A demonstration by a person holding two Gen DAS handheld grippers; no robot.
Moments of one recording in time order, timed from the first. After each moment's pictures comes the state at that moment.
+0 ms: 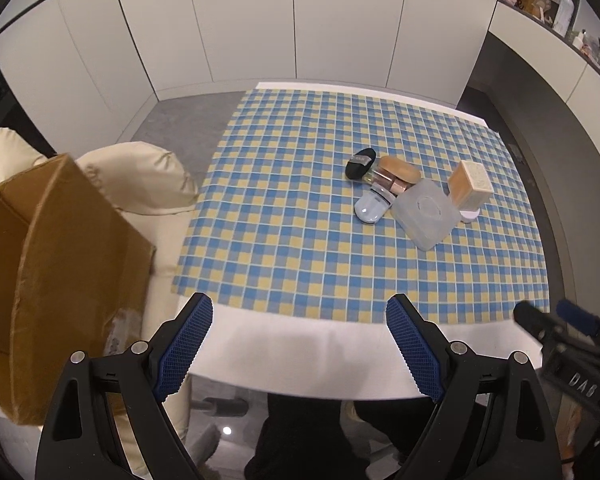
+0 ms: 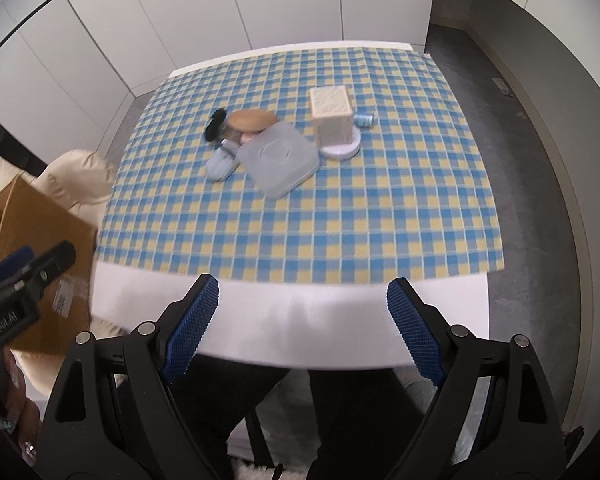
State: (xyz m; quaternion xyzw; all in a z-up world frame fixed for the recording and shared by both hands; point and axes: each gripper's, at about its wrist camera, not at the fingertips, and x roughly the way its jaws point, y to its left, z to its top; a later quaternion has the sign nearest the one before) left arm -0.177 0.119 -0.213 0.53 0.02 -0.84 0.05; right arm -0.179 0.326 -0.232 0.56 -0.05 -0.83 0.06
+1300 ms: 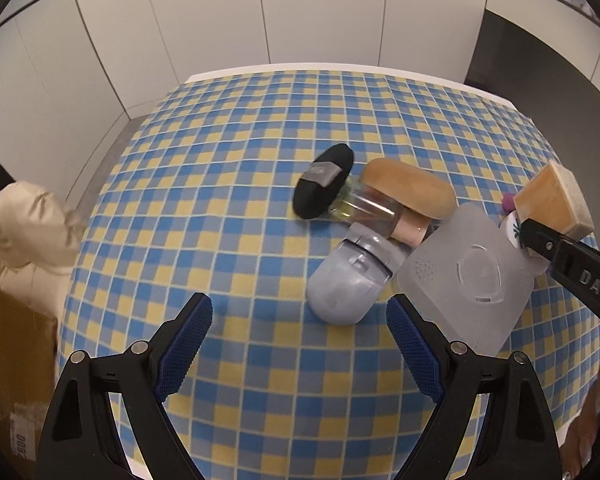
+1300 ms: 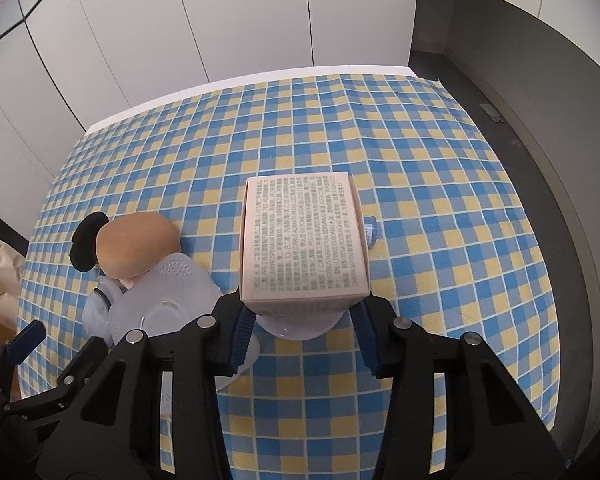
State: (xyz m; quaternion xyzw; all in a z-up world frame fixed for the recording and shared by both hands) left arm -0.306 0.183 -0.344 0.51 -0.01 -0.86 0.03; right arm -0.340 0.333 -0.343 0.49 -0.05 -0.87 0.00
